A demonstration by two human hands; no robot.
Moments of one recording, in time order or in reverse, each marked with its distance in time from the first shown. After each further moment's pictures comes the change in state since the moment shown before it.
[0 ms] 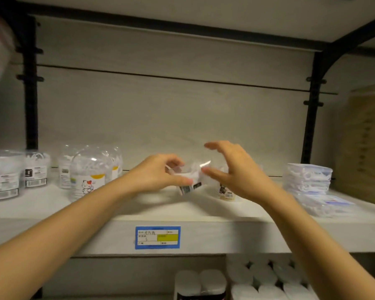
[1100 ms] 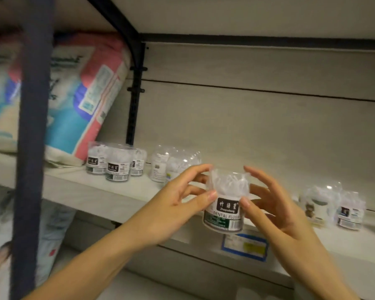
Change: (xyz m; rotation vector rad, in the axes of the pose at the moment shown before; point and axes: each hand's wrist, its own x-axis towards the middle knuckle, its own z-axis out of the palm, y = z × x) left_hand -0.134 -0.027 -0.048 -0.427 0.183 0.104; right_hand -0.050 -0.100 0.037 0.864 -0.035 -0.038
